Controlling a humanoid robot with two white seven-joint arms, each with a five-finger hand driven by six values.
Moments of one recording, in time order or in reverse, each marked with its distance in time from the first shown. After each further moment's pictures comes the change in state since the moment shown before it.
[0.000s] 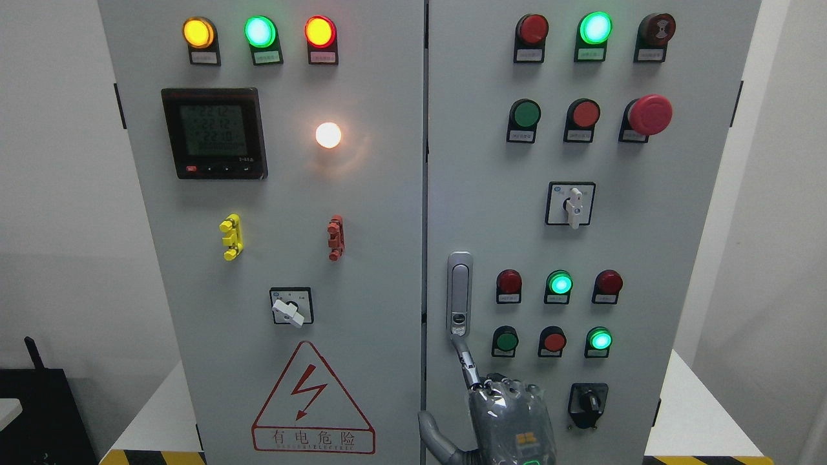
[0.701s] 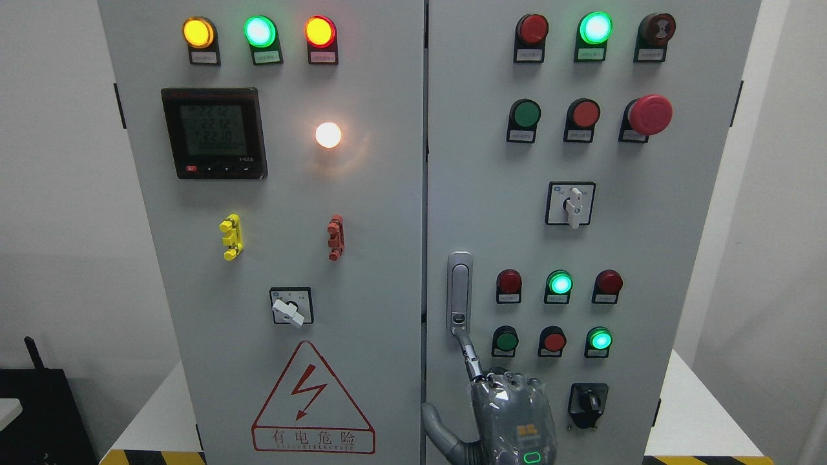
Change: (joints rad) left arm 0.000 0.000 0.000 0.000 0.000 0.000 0.000; right arm -0.023 0.002 -0.005 0.025 0.000 0.021 0.002
